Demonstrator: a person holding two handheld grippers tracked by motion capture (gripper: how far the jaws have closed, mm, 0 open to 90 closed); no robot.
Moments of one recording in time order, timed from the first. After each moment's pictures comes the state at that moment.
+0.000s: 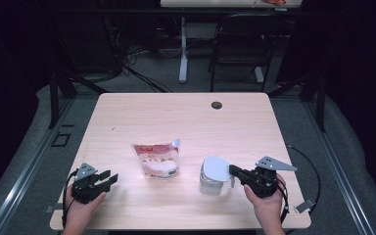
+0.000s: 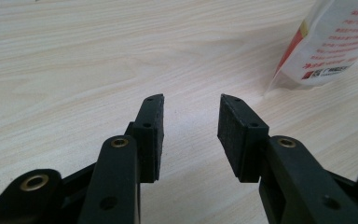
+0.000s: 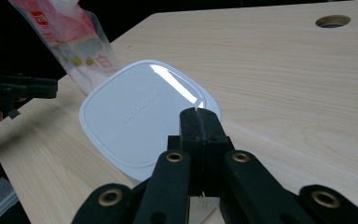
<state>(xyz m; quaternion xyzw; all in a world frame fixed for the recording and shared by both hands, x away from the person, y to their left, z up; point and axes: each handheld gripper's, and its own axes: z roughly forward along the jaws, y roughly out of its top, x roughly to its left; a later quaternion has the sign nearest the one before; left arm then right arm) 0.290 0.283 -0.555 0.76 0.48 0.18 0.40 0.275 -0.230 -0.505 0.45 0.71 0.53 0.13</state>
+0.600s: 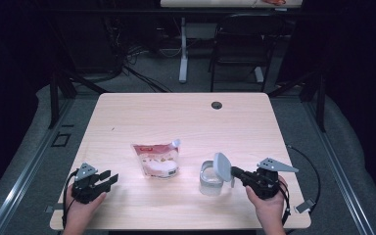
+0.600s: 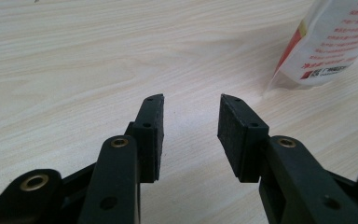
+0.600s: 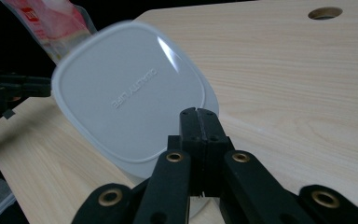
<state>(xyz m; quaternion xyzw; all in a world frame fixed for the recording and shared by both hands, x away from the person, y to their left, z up) 0.290 0.282 -0.555 0.76 0.48 0.18 0.40 0.273 -0.235 -0.510 0.47 0.71 0.52 0.12</state>
